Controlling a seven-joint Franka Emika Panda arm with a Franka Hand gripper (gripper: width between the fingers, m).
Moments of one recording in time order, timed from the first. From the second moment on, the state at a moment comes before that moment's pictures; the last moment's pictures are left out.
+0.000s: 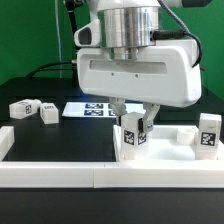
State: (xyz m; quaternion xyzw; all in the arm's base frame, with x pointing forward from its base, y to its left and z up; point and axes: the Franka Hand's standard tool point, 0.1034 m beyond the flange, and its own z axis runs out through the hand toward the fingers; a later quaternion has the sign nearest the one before) arm 0.626 0.003 0.073 -0.90 0.44 -0.02 0.05
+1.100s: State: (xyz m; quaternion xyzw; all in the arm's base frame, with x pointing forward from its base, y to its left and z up) arm 0.624 0.003 0.073 -0.55 0.83 0.03 0.07
